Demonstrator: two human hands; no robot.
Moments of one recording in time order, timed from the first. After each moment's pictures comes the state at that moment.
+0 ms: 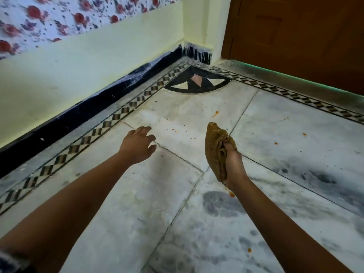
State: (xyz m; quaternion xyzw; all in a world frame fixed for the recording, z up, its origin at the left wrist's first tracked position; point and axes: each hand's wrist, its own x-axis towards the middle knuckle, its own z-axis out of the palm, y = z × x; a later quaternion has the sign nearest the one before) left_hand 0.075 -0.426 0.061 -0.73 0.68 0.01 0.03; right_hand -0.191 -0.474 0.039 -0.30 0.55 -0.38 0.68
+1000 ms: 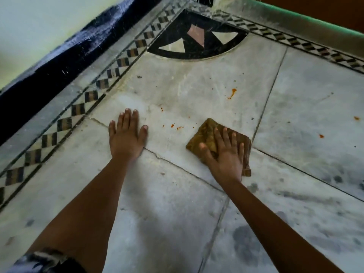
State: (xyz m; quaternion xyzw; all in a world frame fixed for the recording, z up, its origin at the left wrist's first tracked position) left_hand 0.160 -0.559 -0.101 -0.83 0.56 0.07 -0.05; right_hand -0.101 -0.560 -0.067 -0.72 0.65 -0.12 0.22
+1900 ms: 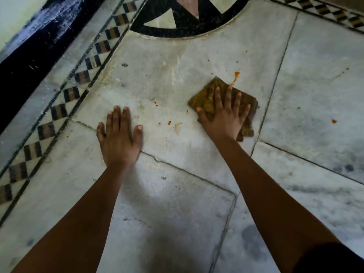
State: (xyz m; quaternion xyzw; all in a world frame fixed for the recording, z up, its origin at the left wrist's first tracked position) left_hand 0.161 -0.560 -0.104 -0.83 0.56 0.06 -0.06; right_hand -0.069 -0.656 -0.088 -0.69 0.71 -0.02 0.12
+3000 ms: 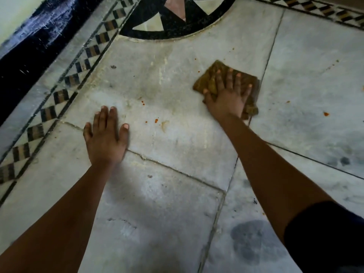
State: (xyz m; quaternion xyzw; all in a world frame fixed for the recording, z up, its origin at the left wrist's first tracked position) left_hand 0.160 -0.560 -0.105 -0.83 0.56 0.05 -0.05; right_hand -0.110 -0.705 -0.089 -0.72 0.69 -0.03 0.11
